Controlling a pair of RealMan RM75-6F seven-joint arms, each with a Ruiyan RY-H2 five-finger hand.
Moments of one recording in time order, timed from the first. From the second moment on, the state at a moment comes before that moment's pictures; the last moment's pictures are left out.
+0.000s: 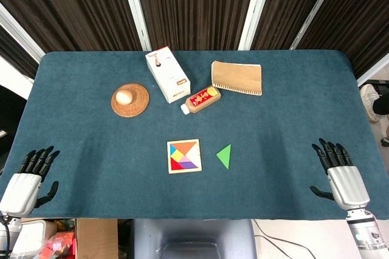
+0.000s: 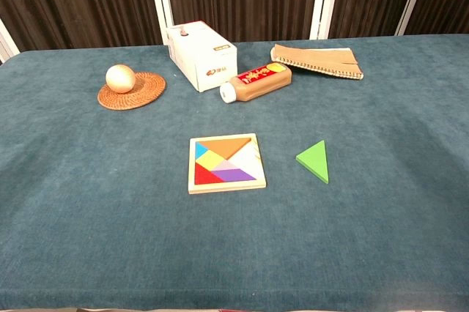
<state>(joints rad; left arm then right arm) -0.14 -1.13 0.01 -1.57 1.60 1.44 0.00 0.11 -1.15 0.02 -1.59 -1.55 1.43 -0.13</state>
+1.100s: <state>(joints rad) -0.16 -1.20 -0.01 -1.45 1.64 1.51 -0.08 0.67 -1.31 0.12 -1.51 -1.42 0.74 -0.53</state>
